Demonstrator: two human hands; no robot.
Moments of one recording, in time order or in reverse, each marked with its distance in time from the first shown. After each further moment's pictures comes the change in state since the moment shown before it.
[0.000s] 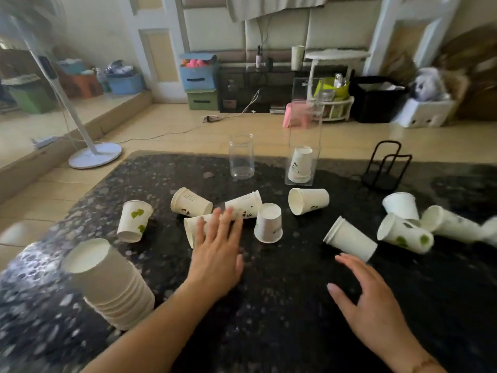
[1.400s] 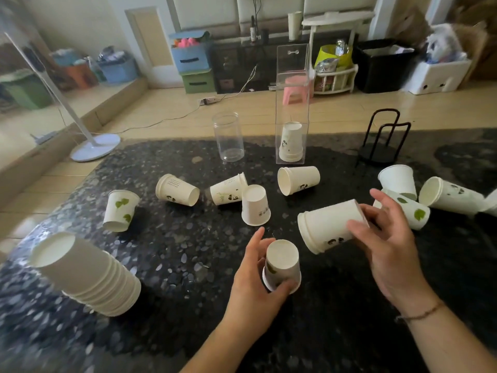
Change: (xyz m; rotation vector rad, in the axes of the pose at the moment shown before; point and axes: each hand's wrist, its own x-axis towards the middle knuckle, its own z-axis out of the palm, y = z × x) left_hand -0.046 0.117 0.005 -1.178 -0.106 -0.253; right_hand 0.045 0.023 -0.043 1.016 0.154 0.101
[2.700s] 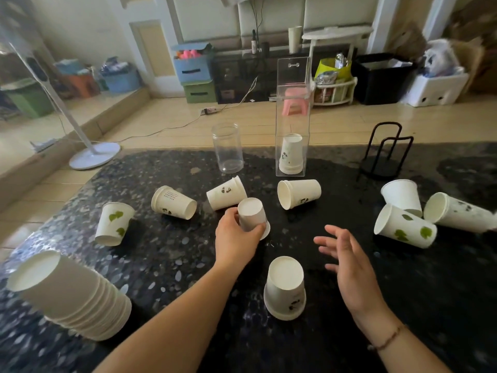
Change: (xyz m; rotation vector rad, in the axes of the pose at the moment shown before) left_hand 0.126 -0.005 -0.022 0.127 0.309 -0.219; right_hand 0.004 0.032 0.036 -0.333 -0.059 0.108
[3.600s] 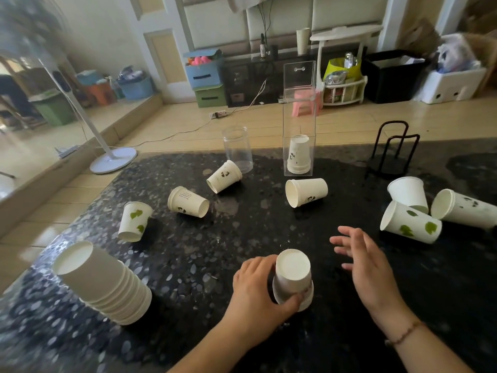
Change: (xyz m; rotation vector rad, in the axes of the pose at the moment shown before) left_hand -0.115 -0.015 -0.028 0.276 -0.299 0.380; right_hand -0.007 0.006 -0.018 -0.063 0.024 -0.024
